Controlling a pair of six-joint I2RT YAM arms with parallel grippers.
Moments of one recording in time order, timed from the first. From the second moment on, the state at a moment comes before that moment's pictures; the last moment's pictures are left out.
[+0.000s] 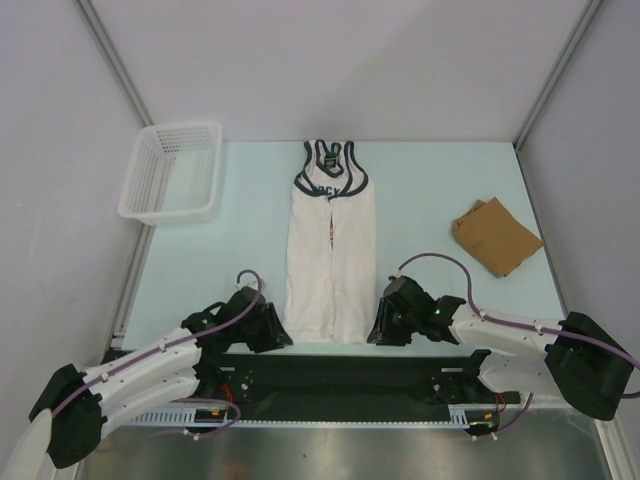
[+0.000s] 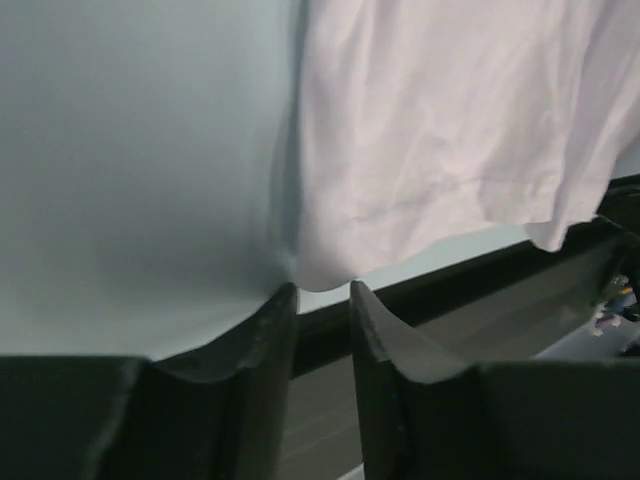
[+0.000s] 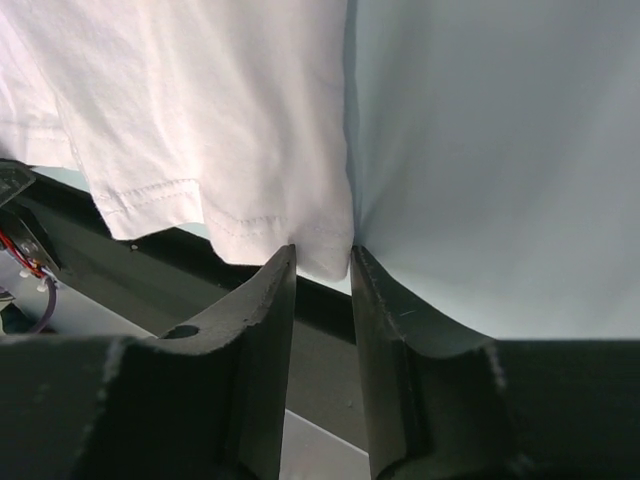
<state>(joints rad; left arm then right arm) -0.78 0.81 0.27 -0.41 0.12 -1.01 0.90 1.15 0.43 -0.28 -0.12 1.04</state>
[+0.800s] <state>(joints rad) -0.79 0.81 0.30 -0.47 0.03 -1.07 0.90 1.09 0.43 -0.44 -0.07 1.02</state>
